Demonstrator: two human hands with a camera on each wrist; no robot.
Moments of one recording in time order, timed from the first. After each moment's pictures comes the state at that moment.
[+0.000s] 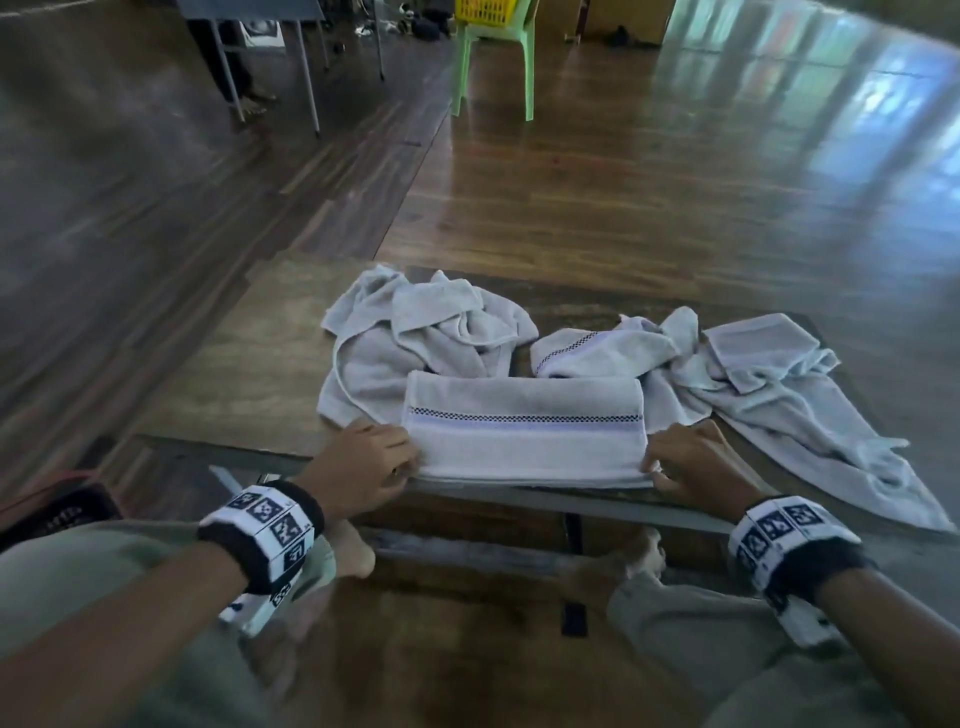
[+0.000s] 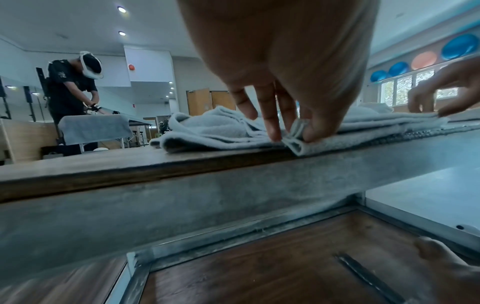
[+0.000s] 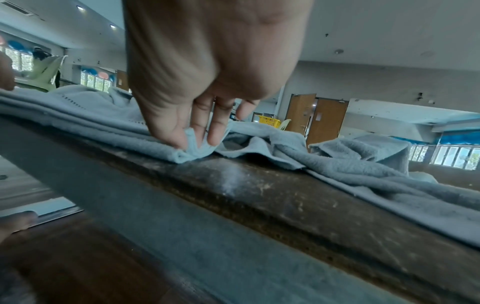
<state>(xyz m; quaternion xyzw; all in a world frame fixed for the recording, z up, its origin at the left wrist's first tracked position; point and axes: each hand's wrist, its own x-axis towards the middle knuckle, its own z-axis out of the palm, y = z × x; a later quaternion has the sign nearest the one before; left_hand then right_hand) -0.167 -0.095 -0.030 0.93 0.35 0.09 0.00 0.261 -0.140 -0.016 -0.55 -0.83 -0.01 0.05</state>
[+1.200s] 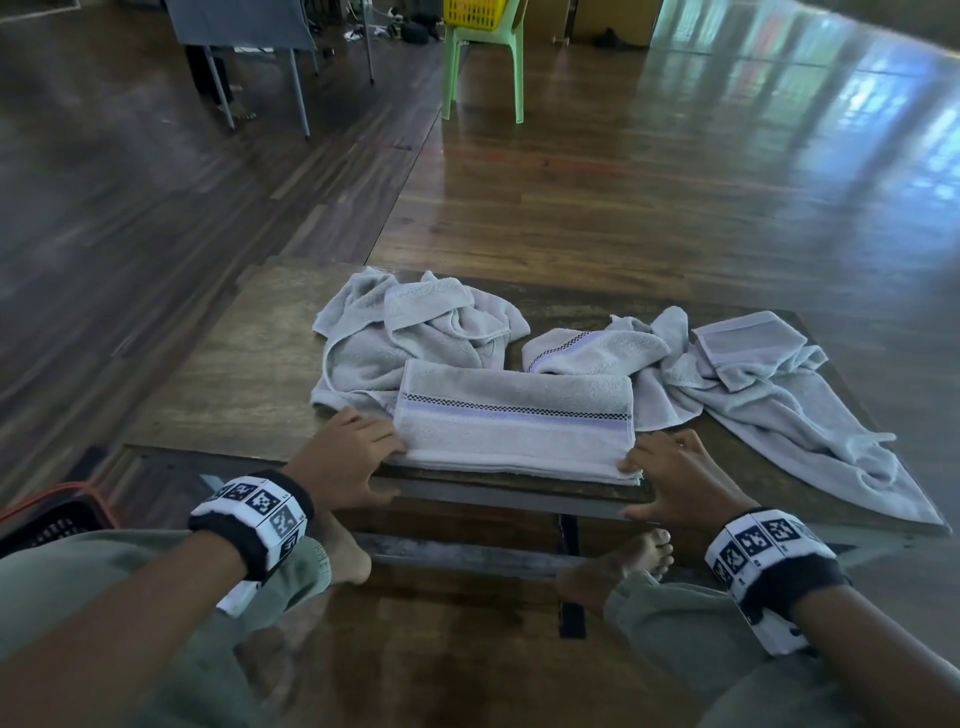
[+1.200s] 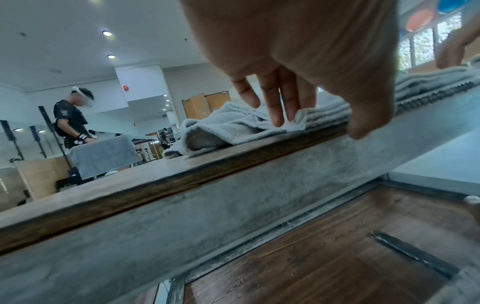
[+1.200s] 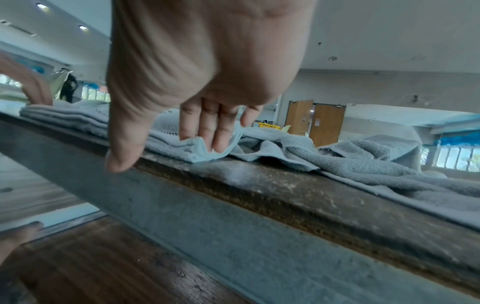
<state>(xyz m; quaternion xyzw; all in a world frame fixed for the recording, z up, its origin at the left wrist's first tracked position) -0.178 -0.075 -0.041 0.94 0.33 0.06 -0.05 0.245 -0.151 -0.022 -0.58 -0.81 0.03 -0.02</state>
